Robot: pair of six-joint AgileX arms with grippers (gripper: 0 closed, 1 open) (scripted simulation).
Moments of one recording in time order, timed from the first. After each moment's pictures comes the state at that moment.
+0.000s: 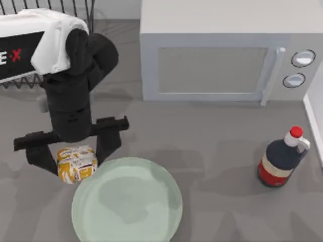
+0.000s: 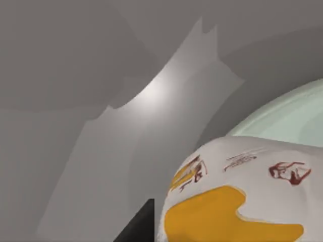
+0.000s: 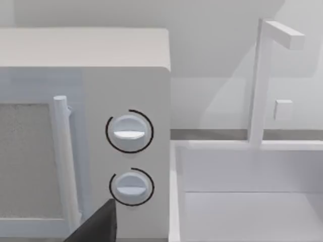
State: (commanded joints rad) left arm -0.47 1.86 1.32 -1.21 0.00 -0.76; right arm 0.00 0.00 0.00 0.00 0.00 0.00
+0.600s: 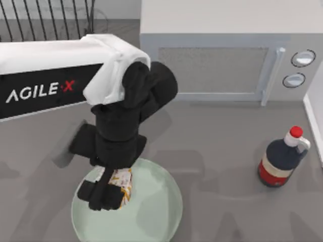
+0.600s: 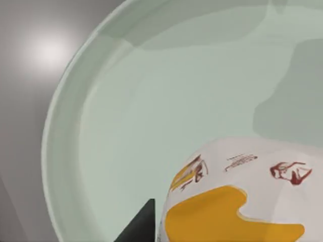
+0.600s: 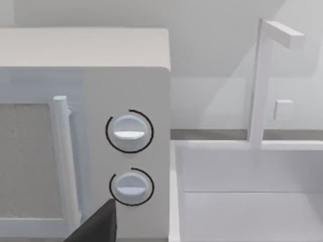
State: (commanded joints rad) left arm -0.72 1.87 1.32 -1.20 -0.02 -1.99; right arm 0.00 0.00 0.00 0.00 0.00 0.00
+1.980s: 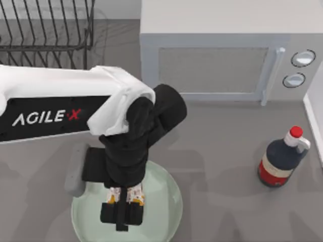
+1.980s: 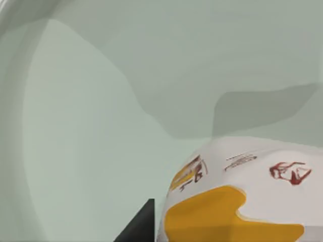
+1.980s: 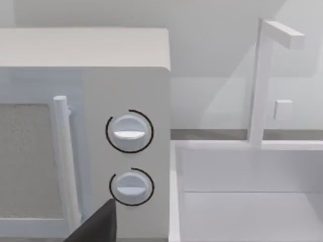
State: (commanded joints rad) left arm -0.78 1.85 1.17 -0.97 -0.04 -2.28; right arm 0.00 0.00 0.00 0.00 0.00 0.00
